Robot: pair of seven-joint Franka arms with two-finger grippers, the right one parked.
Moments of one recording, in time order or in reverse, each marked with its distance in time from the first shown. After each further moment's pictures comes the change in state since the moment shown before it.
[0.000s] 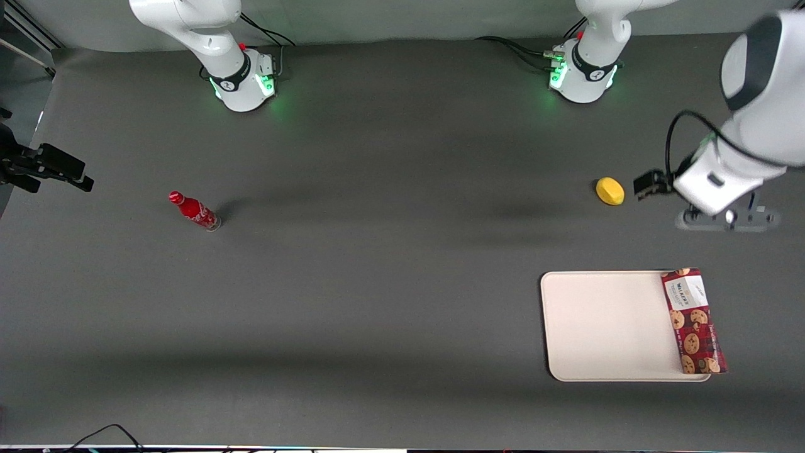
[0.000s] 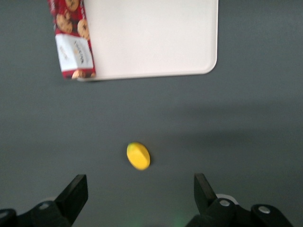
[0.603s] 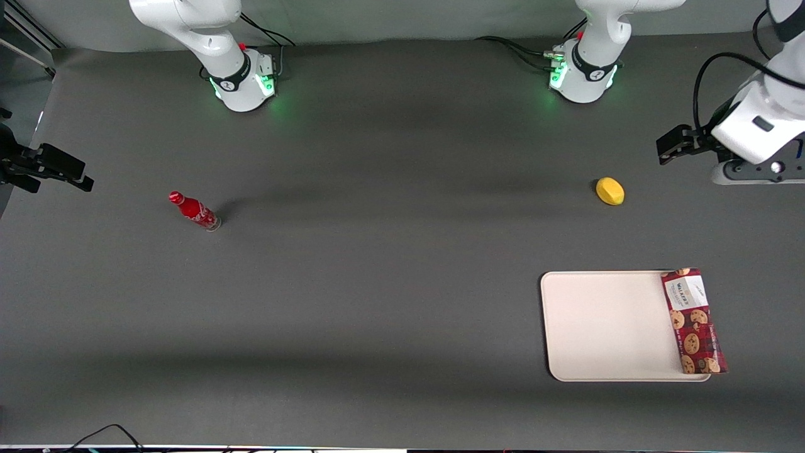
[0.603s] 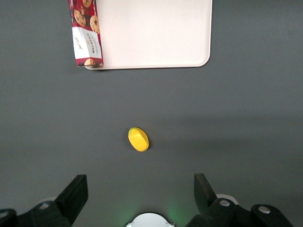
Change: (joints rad) arm -0.131 -0.070 0.148 0.098 -0.028 -0.146 -0.003
